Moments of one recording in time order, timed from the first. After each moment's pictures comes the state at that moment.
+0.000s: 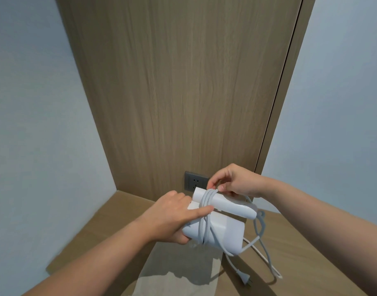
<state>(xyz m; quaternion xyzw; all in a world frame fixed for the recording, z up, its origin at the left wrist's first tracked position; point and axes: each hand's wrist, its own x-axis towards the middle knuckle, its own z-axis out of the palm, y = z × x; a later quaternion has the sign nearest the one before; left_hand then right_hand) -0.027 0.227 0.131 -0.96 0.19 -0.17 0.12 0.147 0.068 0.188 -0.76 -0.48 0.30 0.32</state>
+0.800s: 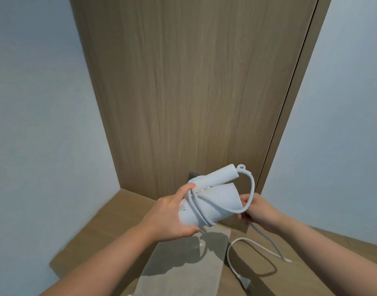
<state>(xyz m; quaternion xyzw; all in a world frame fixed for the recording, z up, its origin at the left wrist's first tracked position) -0.041 0.220 0.129 -0.95 -0.11 -0.14 -0.24 0.143 0.032 0.120 -0.80 -0.30 0.29 0.43</state>
